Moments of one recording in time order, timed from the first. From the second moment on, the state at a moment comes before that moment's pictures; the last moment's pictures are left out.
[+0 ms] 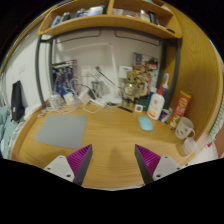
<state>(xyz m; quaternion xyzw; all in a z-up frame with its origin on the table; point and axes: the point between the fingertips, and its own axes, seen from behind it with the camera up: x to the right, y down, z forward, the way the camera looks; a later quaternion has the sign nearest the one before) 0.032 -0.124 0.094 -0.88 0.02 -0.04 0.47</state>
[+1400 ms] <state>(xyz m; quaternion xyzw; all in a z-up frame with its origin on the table) 0.194 0.097 0.069 -0.88 0.06 -0.09 0.45</state>
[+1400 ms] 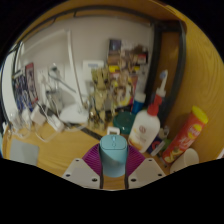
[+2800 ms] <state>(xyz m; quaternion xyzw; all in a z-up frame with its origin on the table) -0.201 0.057 0.079 -0.91 0.00 0.01 0.42</state>
